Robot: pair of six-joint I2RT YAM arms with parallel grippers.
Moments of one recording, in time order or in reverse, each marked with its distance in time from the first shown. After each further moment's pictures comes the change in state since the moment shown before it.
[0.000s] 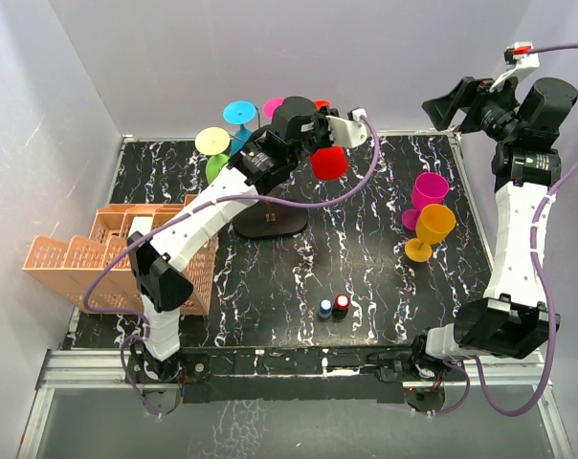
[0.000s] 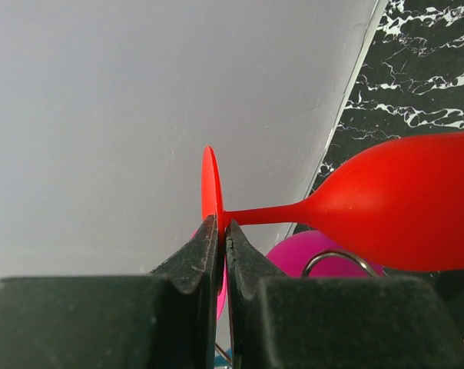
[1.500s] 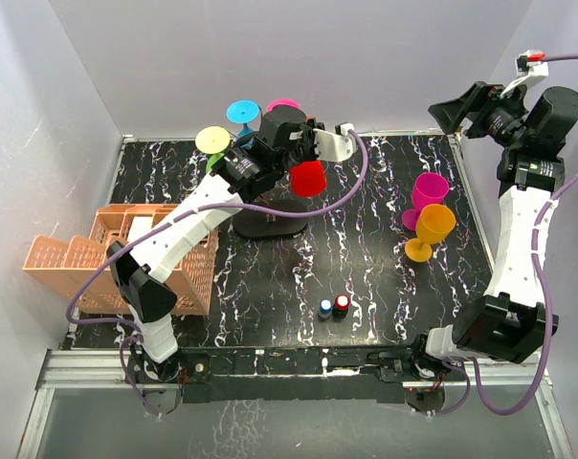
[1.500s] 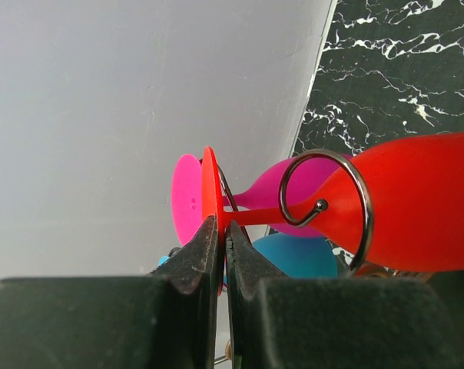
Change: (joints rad) left arm -0.001 -0.132 -0.118 -0.140 -0.032 0.027; right arm -0.070 -0.019 -0.080 0.096 -0.098 0.102
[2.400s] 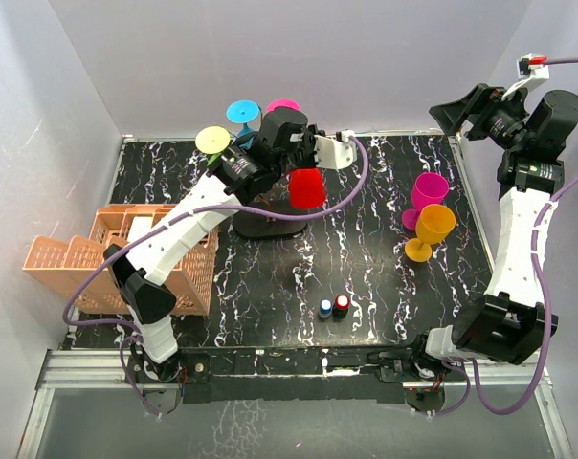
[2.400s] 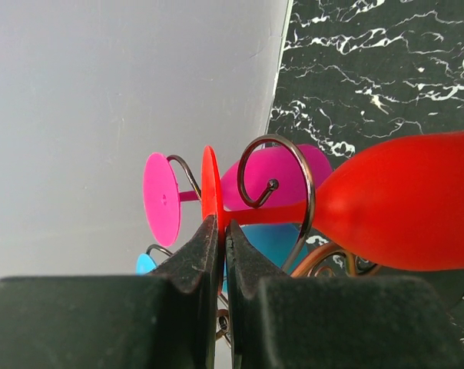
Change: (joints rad) left arm -0.018 -0.008 0.041 -0.143 0.050 -0.025; right arm -0.015 -0.006 -0.034 0.038 -0.023 0.028
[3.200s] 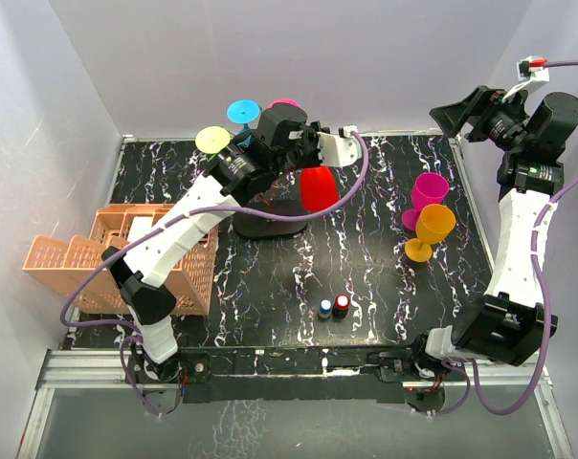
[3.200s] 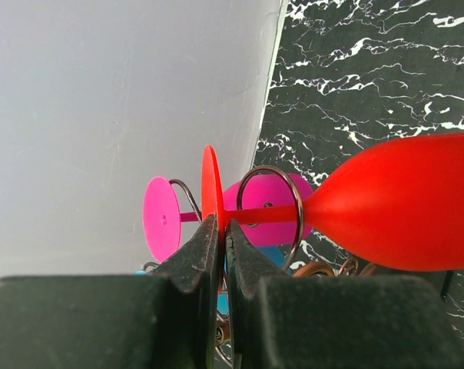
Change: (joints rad) left arm -0.016 -0.003 0.058 -0.022 0.085 -0.062; right arm -0.007 -0.006 -0.019 0.008 -0.003 0.005
